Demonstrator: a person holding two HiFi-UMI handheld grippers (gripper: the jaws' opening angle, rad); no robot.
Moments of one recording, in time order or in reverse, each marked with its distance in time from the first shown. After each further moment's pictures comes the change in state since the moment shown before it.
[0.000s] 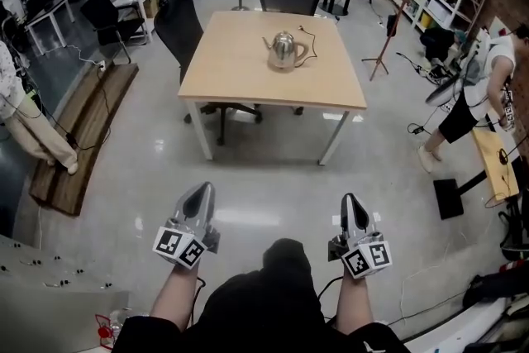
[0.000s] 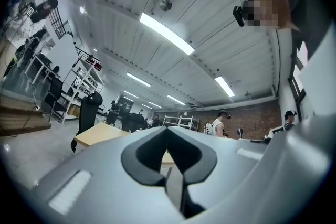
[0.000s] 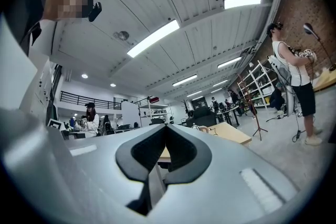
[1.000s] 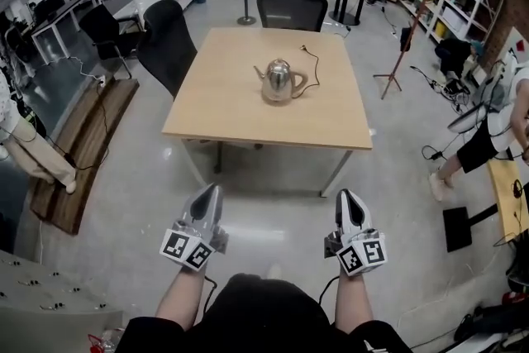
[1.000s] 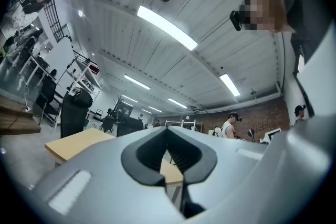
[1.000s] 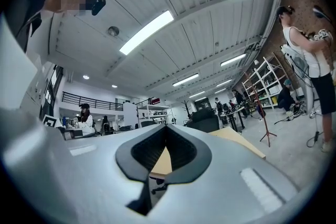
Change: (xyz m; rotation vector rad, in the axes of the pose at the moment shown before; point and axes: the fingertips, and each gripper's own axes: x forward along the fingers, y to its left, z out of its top) left arm 0.179 0.022 -0.016 0.027 -0.059 0.003; right arm 0.164 -0.111 0.006 -0.010 -0.012 0.045
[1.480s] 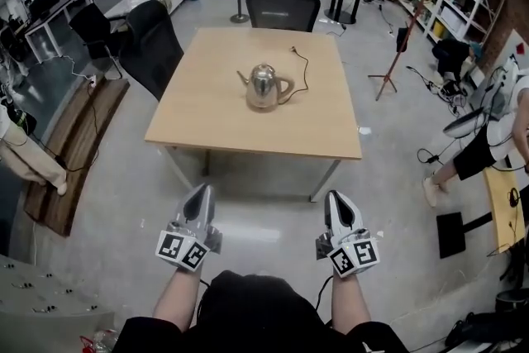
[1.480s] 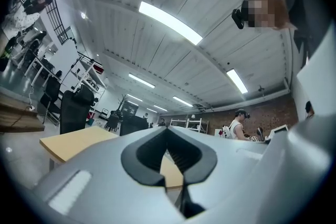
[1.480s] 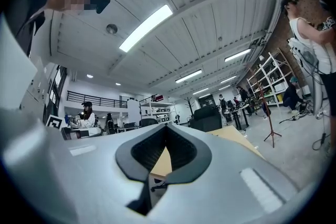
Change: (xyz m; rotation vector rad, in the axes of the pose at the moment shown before) left arm 0.053 -0.001 -0.021 0.003 0.010 0.066; right arm 0.032 -0.038 0.006 -0.002 0.042 0.054
